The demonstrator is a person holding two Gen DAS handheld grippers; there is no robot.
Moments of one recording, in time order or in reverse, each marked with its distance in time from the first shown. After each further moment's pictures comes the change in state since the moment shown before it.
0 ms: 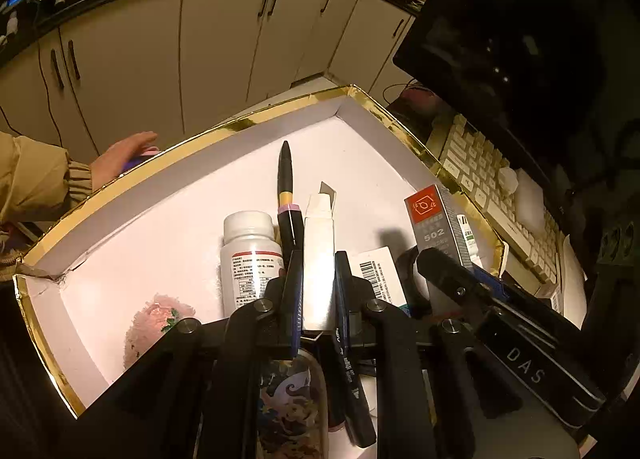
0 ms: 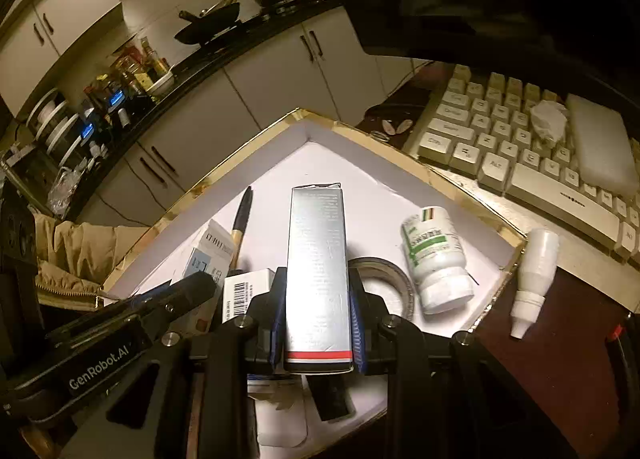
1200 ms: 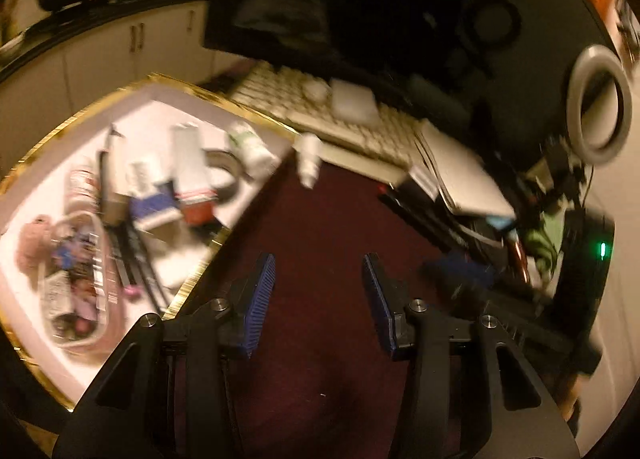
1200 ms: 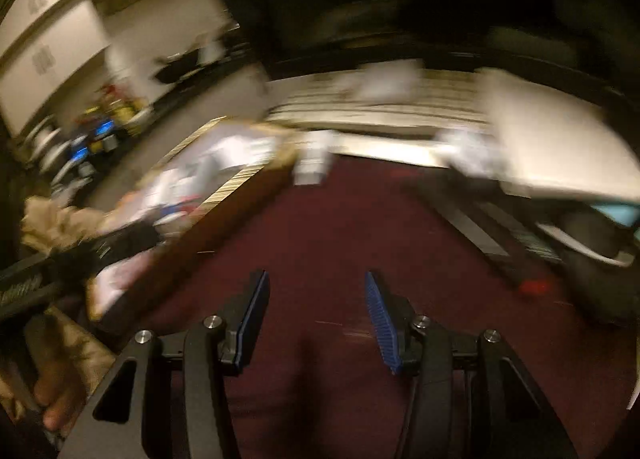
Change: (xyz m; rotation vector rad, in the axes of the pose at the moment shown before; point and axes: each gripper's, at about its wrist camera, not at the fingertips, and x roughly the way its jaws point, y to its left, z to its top) left arm -0.051 -0.123 -0.110 0.340 -0.005 -0.268; right arm -0.150 -0.114 -0.136 0.099 -0.162 -0.137
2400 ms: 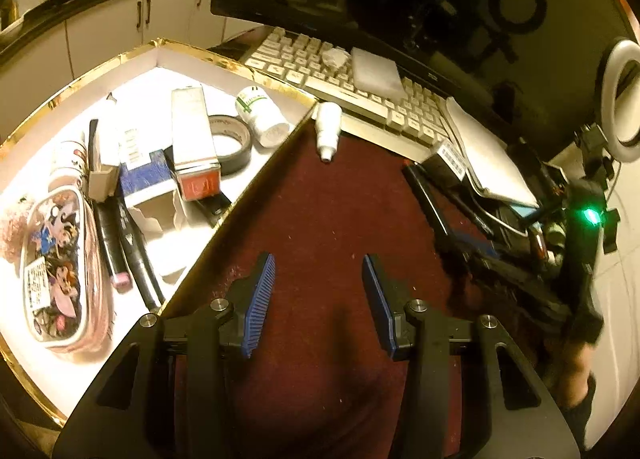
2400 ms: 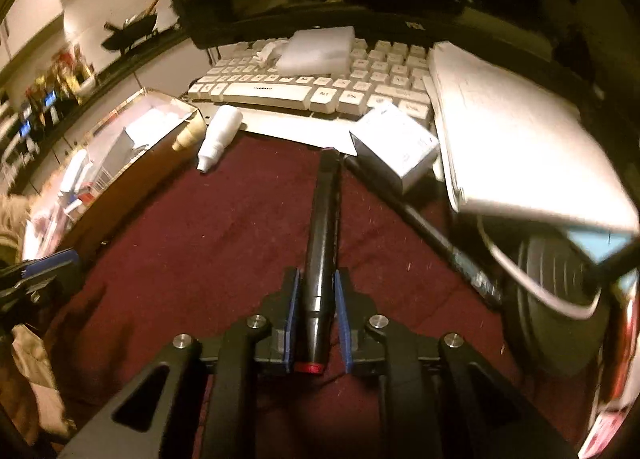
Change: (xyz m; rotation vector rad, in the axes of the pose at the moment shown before) left arm 0.025 0.013 -0.001 -0.045 0.073 0.047; right arm 0.037 -0.026 0.011 -0.045 0.117 -0.141
